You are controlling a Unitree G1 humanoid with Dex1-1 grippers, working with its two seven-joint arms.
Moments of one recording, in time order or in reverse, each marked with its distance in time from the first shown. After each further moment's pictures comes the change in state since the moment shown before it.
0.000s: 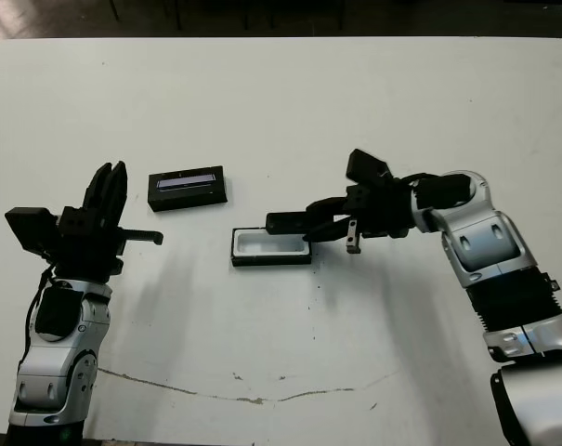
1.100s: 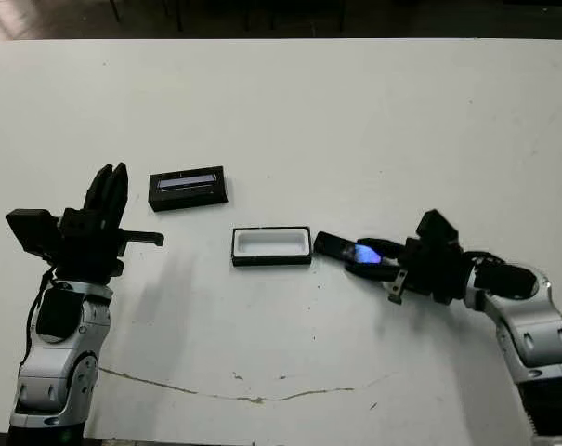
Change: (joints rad) left arm 0.006 -0.003 -0.003 -0.002 0.001 0.000 -0.001; right arm 0.400 -0.067 -0.334 -0.154 0.197 -0.010 -0.232
